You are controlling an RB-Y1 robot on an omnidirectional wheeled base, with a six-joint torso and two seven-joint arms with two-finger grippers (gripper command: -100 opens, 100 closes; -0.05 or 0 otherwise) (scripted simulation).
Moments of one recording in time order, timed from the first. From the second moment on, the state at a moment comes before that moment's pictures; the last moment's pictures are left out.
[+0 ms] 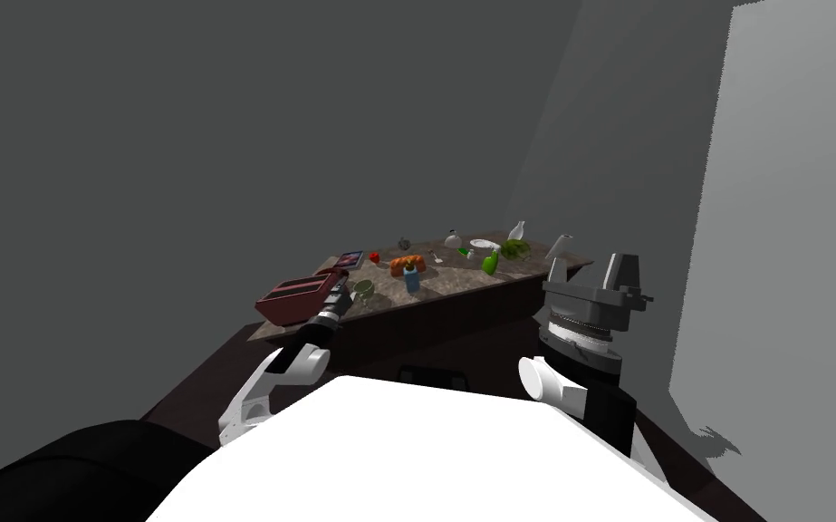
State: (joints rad) left arm 0.55 0.38 0.18 -2.27 0.21 0.18 0.19; right arm 0.50 0.04 -0.07 -2.31 -0.08 -0.65 -0.05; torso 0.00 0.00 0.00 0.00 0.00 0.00
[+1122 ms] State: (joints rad) left arm 0.57 0.49 0.28 -2.24 0.31 0.50 0.33; right arm 0.50 0.04 -0.07 -2.31 -0.08 -0.65 -0.05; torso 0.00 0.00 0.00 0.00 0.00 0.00
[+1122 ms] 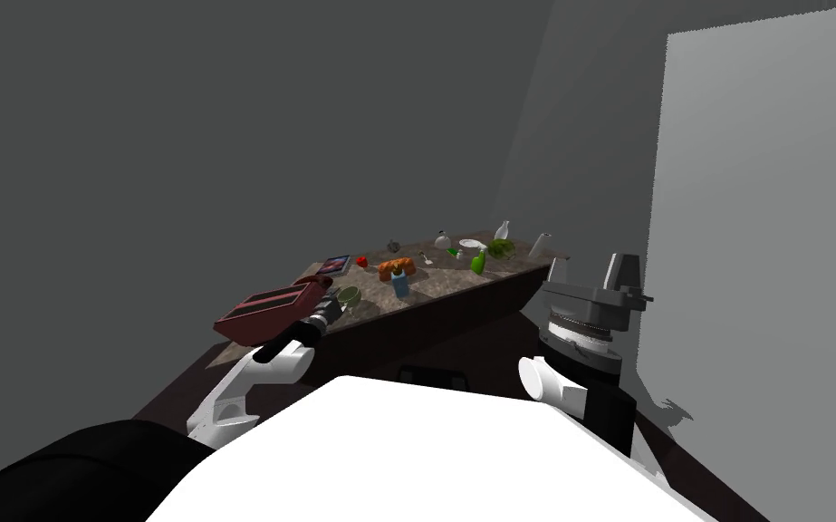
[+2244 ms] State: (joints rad) left arm 0.59 0.58 0.38 -2.21 0.41 0.83 0.46; right arm 0.50 0.04 -0.07 -2.31 -0.08 -0.65 -0.05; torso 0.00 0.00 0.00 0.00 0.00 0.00
